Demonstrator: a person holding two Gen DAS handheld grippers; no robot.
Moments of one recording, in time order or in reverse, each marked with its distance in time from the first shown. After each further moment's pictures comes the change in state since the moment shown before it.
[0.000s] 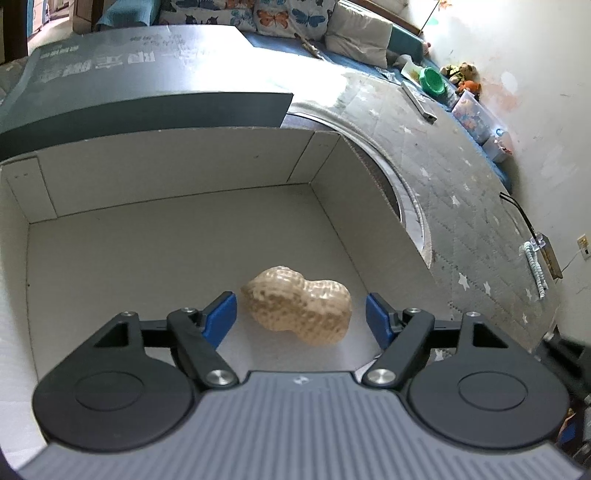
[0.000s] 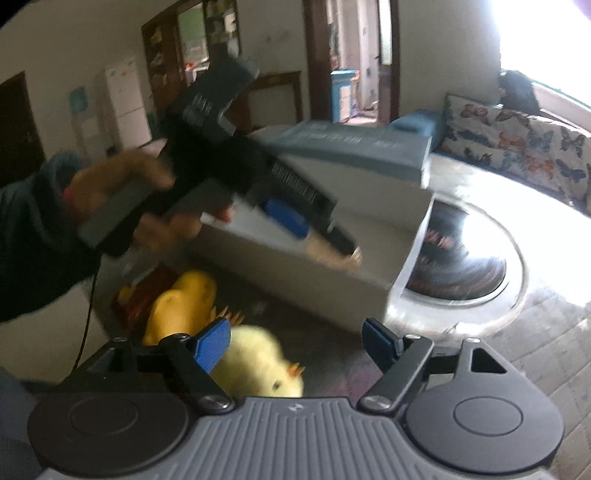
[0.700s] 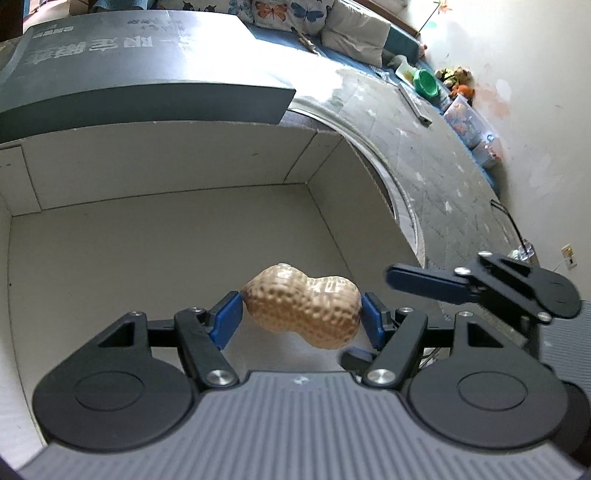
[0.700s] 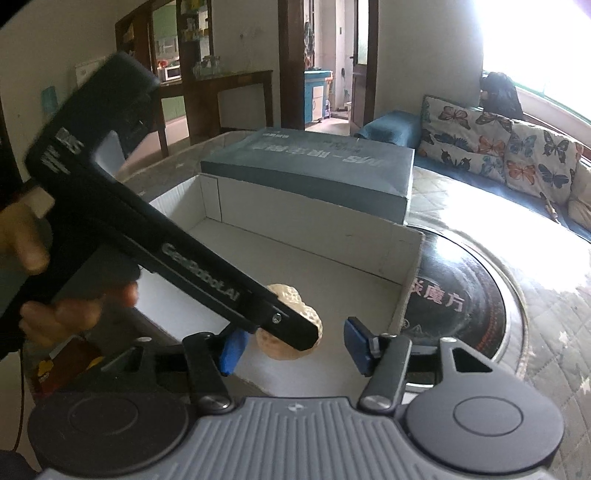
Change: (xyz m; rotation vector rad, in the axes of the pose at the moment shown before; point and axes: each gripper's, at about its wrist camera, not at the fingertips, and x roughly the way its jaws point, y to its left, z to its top) left arm 0.016 0.011 0.008 -0.039 0.035 -0.052; right arm 0.071 -0.016 0.056 0.023 -0.026 -0.119
